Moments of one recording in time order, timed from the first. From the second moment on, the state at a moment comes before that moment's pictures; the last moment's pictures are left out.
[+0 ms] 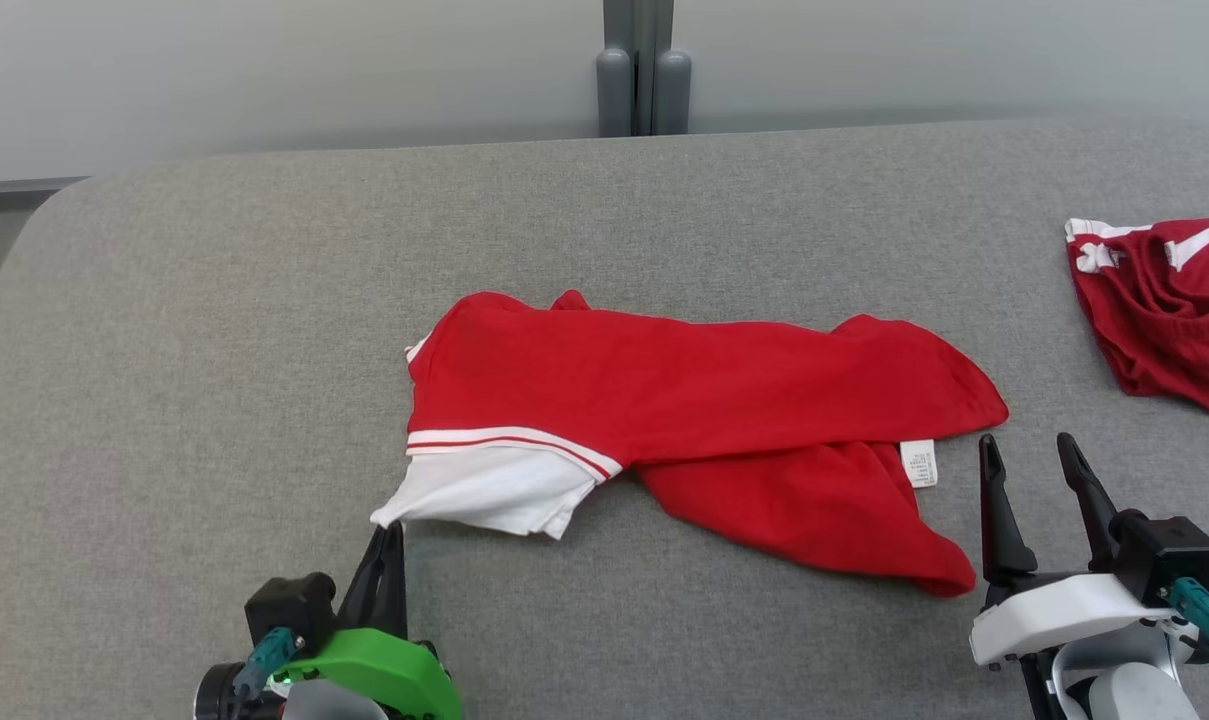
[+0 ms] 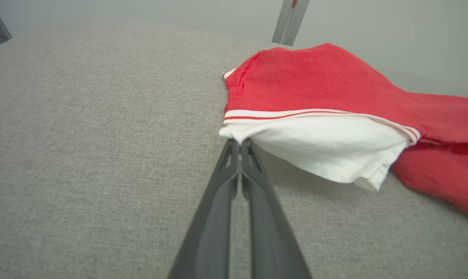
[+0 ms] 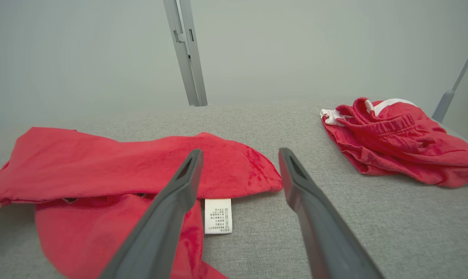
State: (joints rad) left arm -0.11 0.15 -0.39 0.38 -0.52 0.13 -0.24; right arm -0.02 -0.05 -0.10 0.21 0.11 0.13 -0.26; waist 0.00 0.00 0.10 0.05
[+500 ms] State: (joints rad) left arm -0.12 0.13 -0.37 0.53 -0.54 0.12 -0.26; right arm -0.02 -0.05 -0.10 0.20 0.11 0.13 -0.26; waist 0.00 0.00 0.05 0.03
